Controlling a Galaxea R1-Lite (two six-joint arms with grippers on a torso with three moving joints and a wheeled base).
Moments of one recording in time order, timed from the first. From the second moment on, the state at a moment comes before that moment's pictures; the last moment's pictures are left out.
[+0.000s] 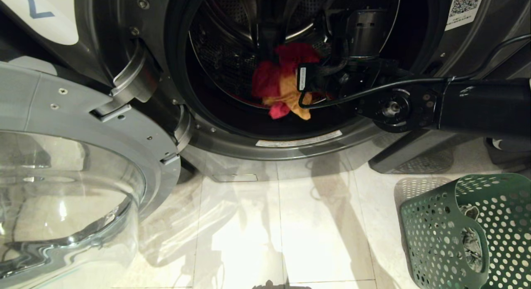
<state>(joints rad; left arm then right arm) 0.00 0.00 0.00 -0.11 0.01 -0.03 0.61 2.11 -1.96 -0.21 -0.51 0.00</state>
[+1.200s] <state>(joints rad) 0.00 0.00 0.00 -0.11 0.01 -0.03 0.65 1.45 -1.33 0.63 -0.35 0.33</state>
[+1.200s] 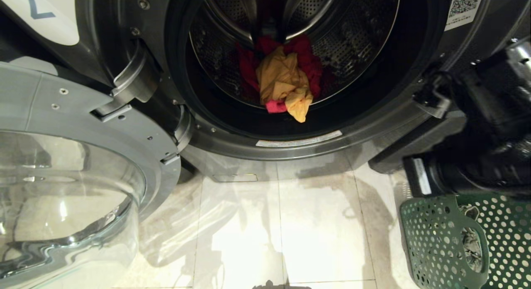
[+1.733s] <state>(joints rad) 0.00 0.00 0.00 -0.11 0.01 -0.03 -0.03 1.18 -1.09 0.92 -0.31 0.32</state>
